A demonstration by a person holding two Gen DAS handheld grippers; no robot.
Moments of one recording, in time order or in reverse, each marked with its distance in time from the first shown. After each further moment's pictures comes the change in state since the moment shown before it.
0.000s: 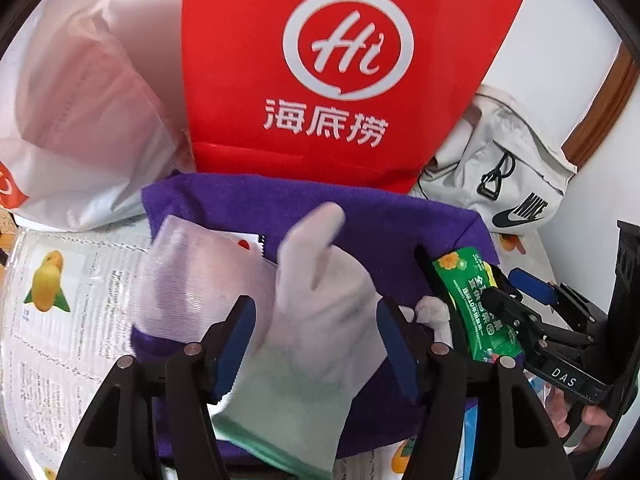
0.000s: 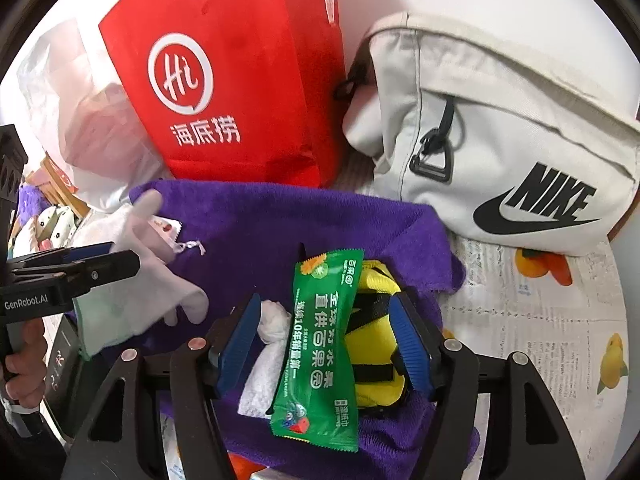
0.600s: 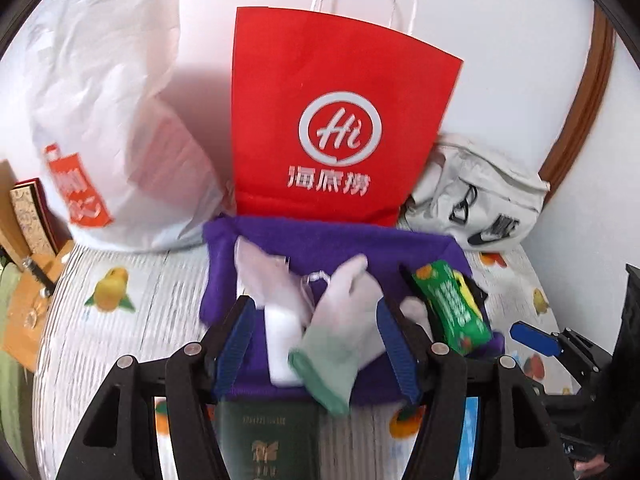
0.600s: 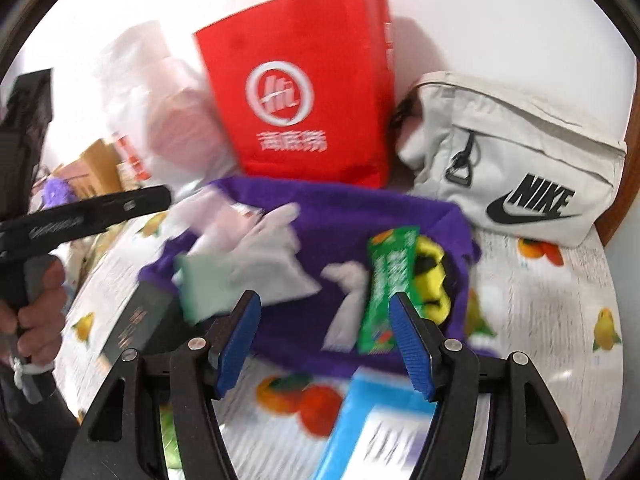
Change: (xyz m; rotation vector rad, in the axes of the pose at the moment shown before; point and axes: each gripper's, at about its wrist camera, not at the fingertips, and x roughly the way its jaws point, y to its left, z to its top) left arm -0.093 -0.003 -0.031 0.039 -0.148 0.051; right arm -0.090 0.056 -0.051 -0.057 -0.048 0.082
